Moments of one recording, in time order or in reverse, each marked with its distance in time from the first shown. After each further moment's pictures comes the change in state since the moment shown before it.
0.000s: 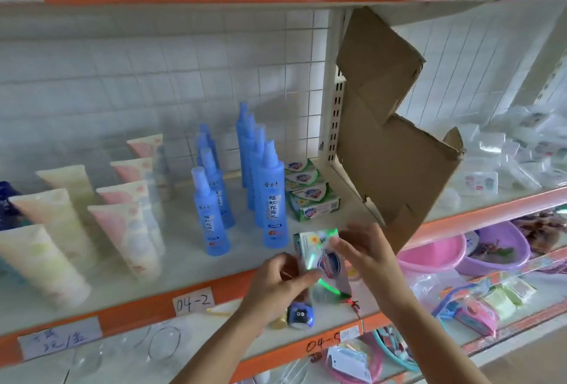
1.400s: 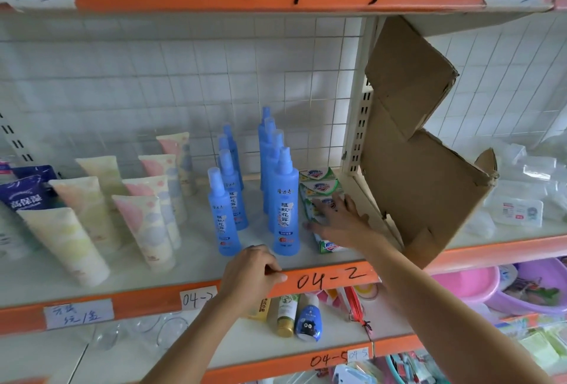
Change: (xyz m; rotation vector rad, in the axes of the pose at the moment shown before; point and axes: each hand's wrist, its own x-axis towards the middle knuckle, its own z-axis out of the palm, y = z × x) left_hand 0.032 -0.021 -0.037 0.790 0.290 0.233; right_hand 0.135 0.007 0.039 -1.168 -0.470 -0.103
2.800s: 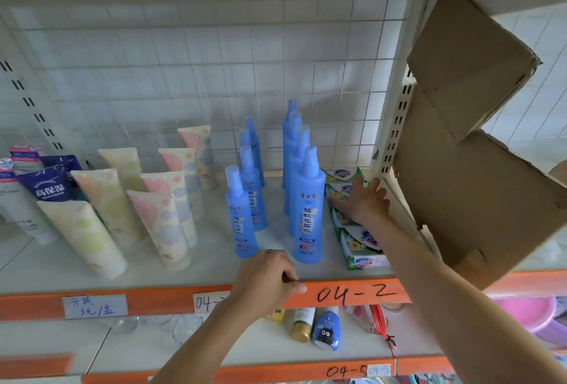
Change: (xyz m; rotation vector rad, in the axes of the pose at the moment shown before) left_hand 0.007 0.002 -0.005 0.067 -0.040 -0.029; right_hand 0.067 -0.008 -0.008 0.084 0.202 0.234
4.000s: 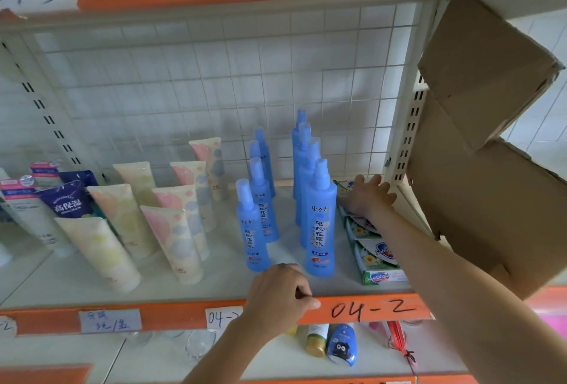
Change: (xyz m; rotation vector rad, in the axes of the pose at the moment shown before) left_hand 0.000 -0.001 0.002 -0.018 -0.003 -0.003; right_hand 0.035 -0.020 -0.003 -0.141 -0.020 -0.002
